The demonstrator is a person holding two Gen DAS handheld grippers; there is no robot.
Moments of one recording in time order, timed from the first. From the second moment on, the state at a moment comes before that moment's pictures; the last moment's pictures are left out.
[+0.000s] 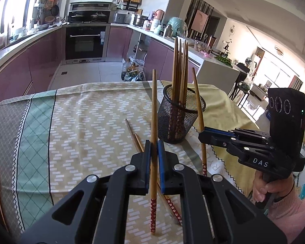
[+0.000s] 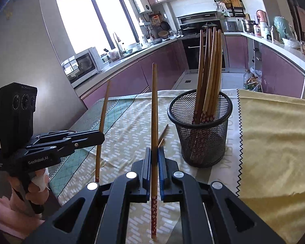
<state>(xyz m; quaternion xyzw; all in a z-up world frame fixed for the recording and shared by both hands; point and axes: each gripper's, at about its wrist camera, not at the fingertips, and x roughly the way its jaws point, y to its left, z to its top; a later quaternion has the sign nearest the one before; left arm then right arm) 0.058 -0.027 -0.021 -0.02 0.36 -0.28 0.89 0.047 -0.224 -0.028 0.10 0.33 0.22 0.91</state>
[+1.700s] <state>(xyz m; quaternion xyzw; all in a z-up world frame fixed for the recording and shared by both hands) 0.083 -0.075 0.109 -0.03 0.22 -0.33 0.92 0.078 -0.265 0.070 0.09 0.19 0.19 0.96</state>
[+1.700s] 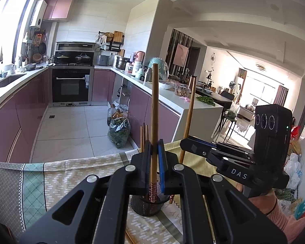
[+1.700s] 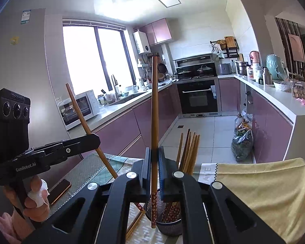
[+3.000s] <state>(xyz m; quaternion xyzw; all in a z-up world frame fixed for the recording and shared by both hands) 0.113 -0.115 0.064 0.03 0.28 -0.30 0.91 0.110 -0.255 0.024 0.09 0.24 0.14 0.96</state>
